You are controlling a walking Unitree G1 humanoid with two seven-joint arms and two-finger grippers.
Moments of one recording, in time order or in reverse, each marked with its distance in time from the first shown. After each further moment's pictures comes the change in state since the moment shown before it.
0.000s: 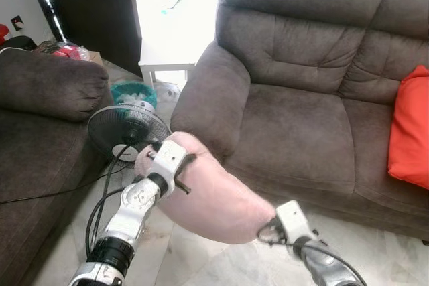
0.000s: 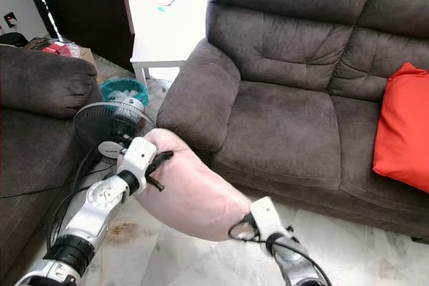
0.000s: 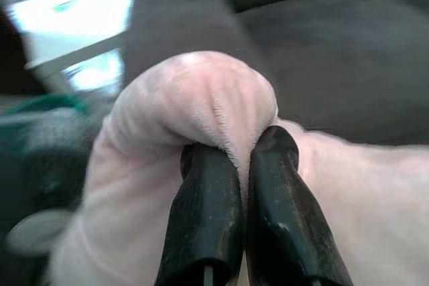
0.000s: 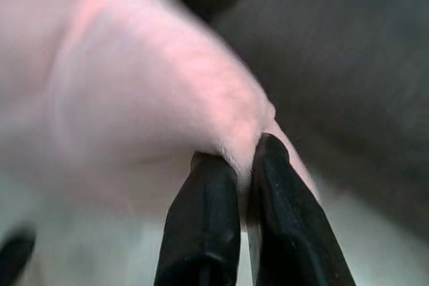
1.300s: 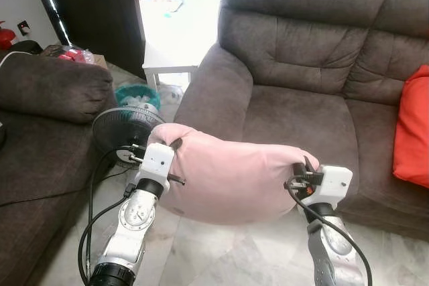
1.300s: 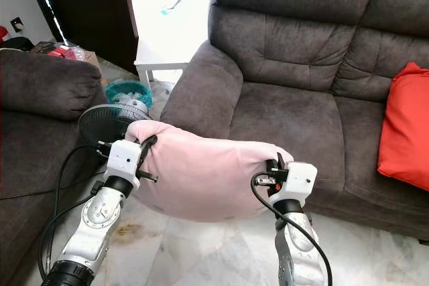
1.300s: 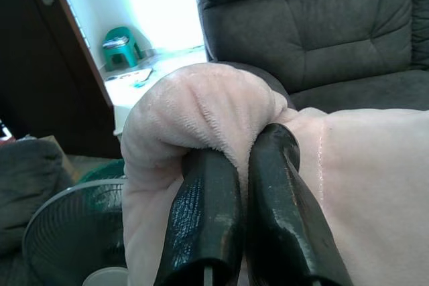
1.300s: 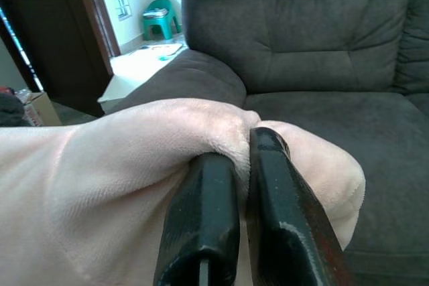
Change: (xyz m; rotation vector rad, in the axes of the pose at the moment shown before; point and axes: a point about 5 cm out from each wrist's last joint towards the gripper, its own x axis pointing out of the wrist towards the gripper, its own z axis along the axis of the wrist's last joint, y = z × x) left arm -0.022 -0.005 0.029 0.043 -0.252 0.142; right arm -0.033 0.000 0.067 0.313 -0.491 -0.173
